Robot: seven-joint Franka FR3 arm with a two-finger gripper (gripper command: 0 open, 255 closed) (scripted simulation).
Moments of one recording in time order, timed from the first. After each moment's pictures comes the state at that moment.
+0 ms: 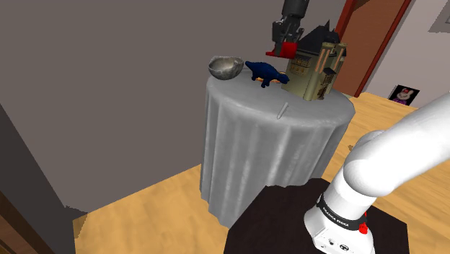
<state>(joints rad) -0.12 -0.42 -0.18 -1.86 0.01 1.42 0.05</state>
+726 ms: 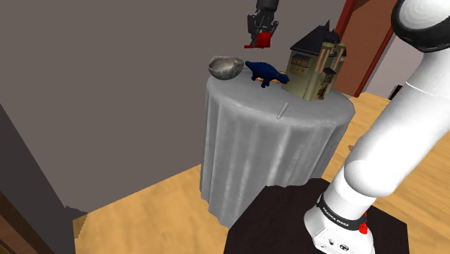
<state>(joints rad) -0.10 -0.09 -0.19 -1.50 0.07 1.39 0.05</state>
